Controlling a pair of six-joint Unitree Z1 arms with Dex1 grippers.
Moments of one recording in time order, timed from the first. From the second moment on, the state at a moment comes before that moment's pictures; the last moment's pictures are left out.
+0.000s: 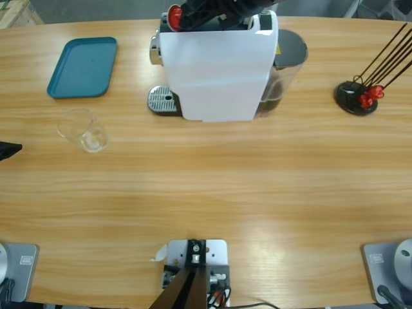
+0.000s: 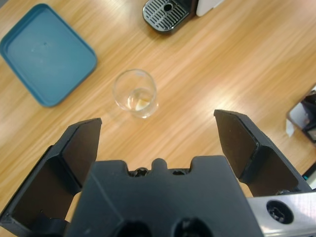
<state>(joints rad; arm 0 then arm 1) -0.69 0.97 -0.89 0.73 0.06 0.07 0.76 1.77 -1.42 0.29 0.19 -0.18</state>
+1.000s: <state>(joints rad) -0.69 0.97 -0.89 0.73 0.06 0.07 0.82 1.78 -1.42 0.31 0.02 -0.20</state>
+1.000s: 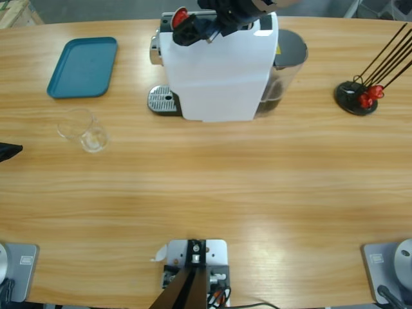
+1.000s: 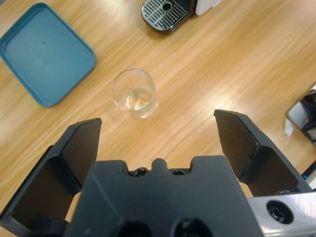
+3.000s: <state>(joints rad) -0.69 0.97 -0.87 0.68 0.06 0.07 1.12 1.48 -1.29 0.53 -0.40 0.50</state>
